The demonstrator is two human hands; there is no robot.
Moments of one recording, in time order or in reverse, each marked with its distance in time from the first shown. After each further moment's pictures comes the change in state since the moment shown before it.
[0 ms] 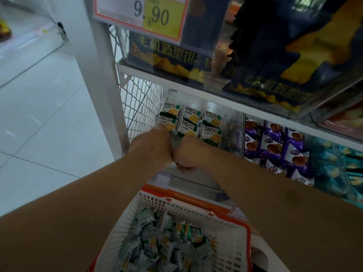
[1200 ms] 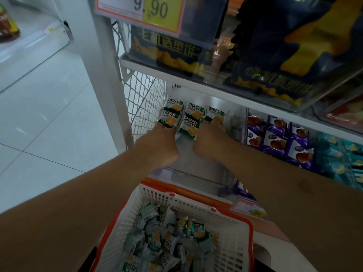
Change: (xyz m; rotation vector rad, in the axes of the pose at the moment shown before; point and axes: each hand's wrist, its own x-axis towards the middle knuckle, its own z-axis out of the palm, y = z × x) left_hand -0.009 -0.003 -0.005 -0.227 -0.100 0.073; right_hand -0.009 0.022 -0.026 -0.447 0.288 -0.039
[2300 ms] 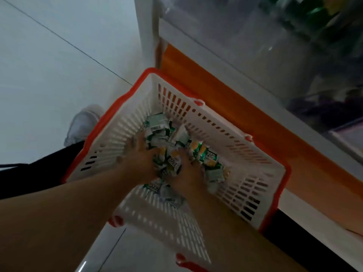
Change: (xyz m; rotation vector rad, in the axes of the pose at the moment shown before) left_hand -0.124 -0.138 0.320 0.086 -0.479 -0.327; right_hand -0.083 0.023 0.401 0.412 -0.409 0.060
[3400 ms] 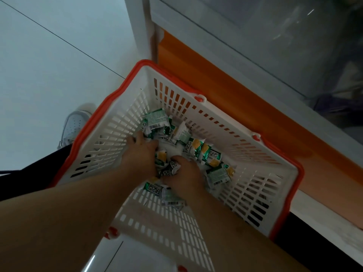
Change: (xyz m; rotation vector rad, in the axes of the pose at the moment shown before) left_hand 0.042 -0.005 0.020 -0.032 0.108 -0.010; right_hand 0.026 0.006 0.019 0.140 -0.032 -0.038
